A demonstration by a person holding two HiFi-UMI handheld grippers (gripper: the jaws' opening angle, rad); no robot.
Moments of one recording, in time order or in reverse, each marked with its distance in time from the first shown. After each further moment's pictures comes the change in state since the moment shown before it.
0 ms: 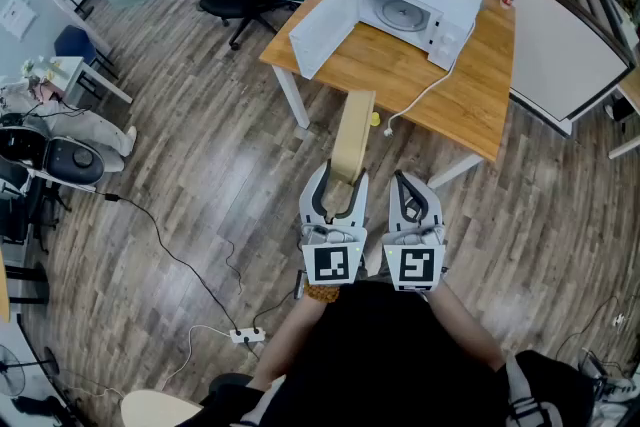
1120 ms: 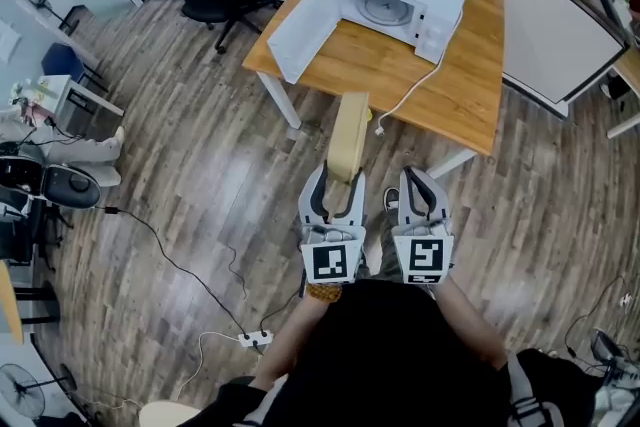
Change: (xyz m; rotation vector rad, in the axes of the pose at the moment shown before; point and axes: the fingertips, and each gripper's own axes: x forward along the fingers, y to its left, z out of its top) left arm 0.041 -0.012 -0.026 -0.080 0.045 -0.032; right arm 0.019 -0.055 -0.042 0.086 0.108 -0.086
